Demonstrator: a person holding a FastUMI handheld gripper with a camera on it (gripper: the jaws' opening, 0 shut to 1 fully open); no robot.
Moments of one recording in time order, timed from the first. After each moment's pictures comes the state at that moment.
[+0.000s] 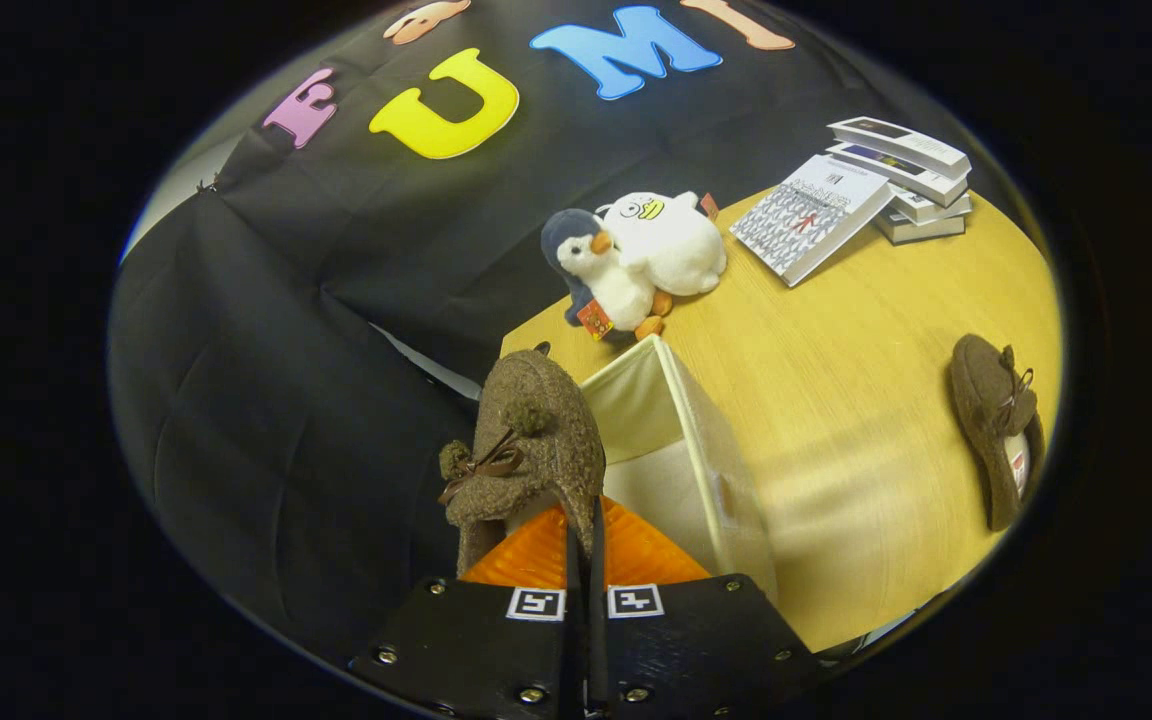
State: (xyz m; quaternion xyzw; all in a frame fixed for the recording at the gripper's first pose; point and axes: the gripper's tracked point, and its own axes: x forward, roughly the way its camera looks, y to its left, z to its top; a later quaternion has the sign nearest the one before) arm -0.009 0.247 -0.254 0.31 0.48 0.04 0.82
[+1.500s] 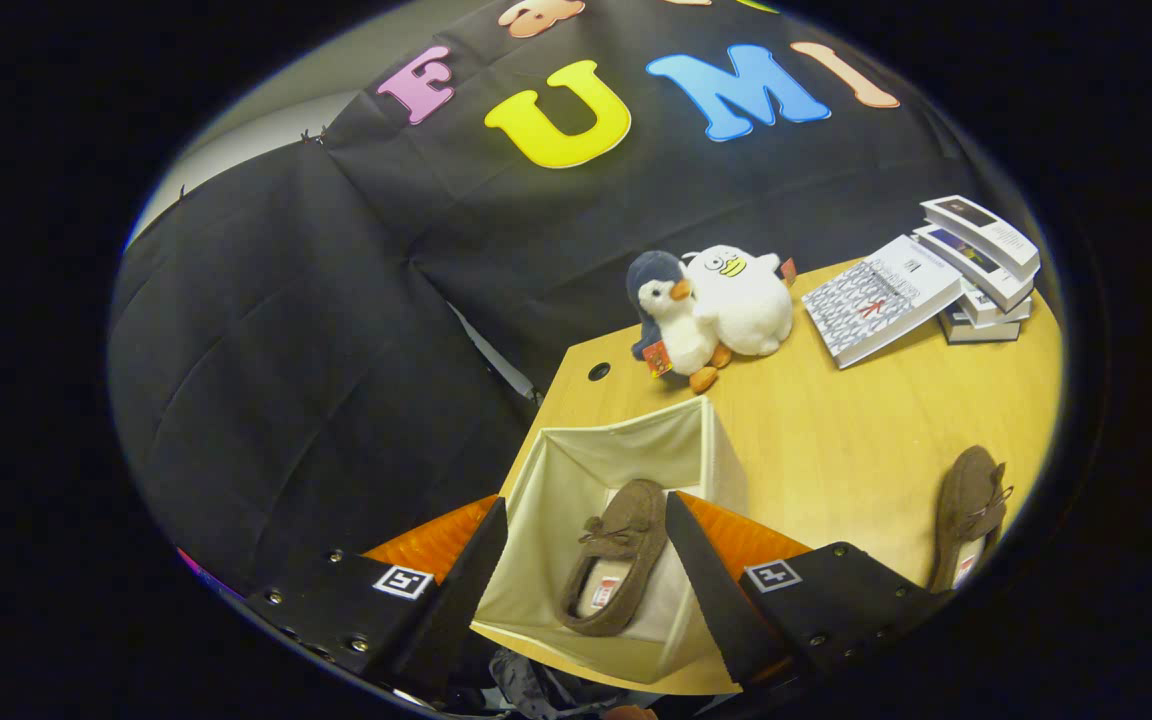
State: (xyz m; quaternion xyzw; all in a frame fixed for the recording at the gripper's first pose) arm -0.011 0.196 -0.198 0.23 0.40 0.15 0.87
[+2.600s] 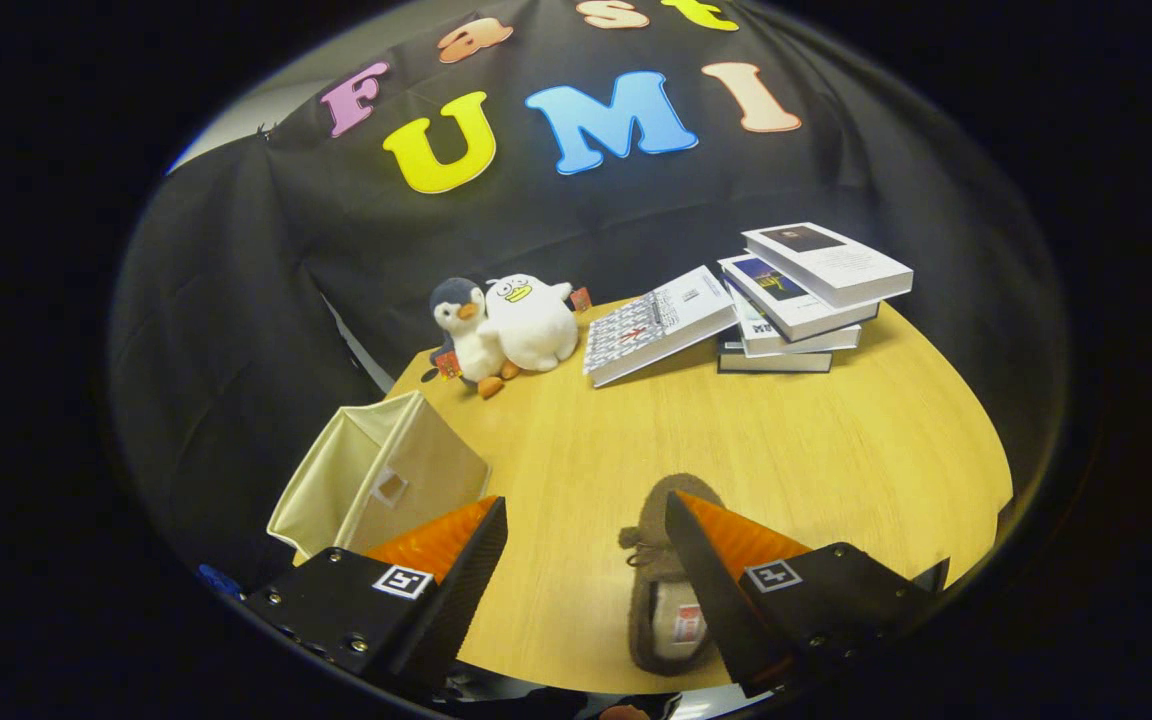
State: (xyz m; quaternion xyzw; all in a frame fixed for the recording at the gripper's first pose) arm -0.080 -0.048 -0.251 0.13 0.43 0.02 0.89
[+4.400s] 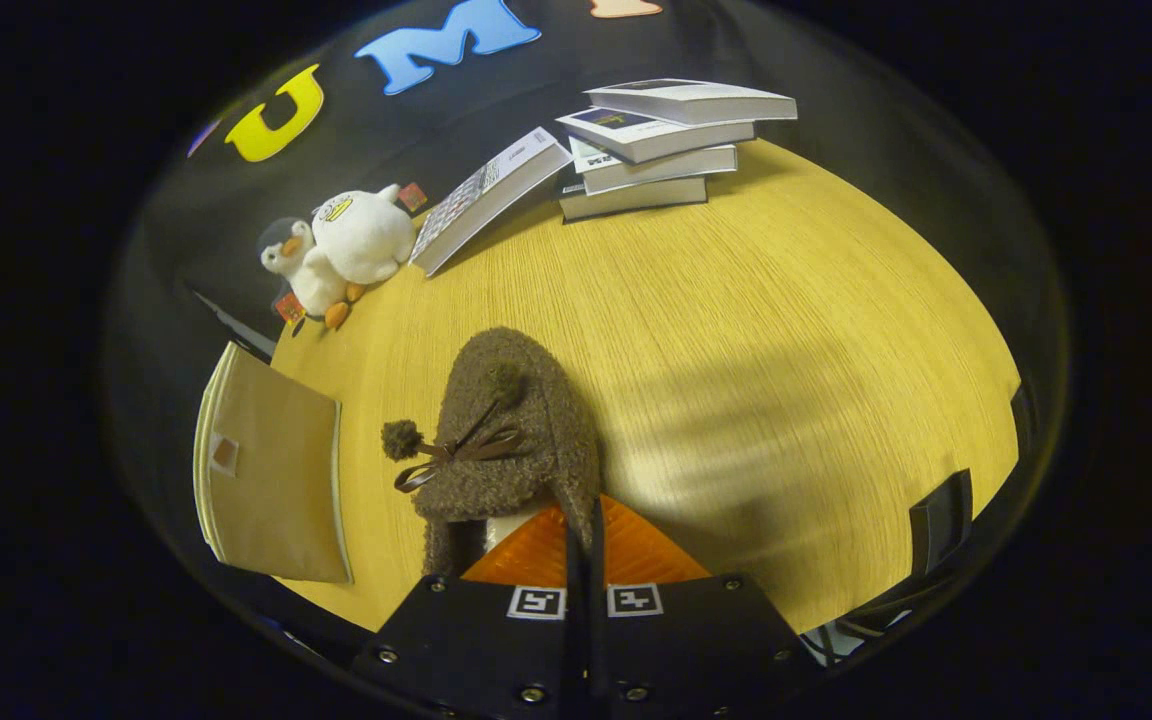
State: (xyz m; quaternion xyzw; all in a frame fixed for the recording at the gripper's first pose) arm -0.131 -0.111 -0.359 0.21 0.56 -0.10 0.79
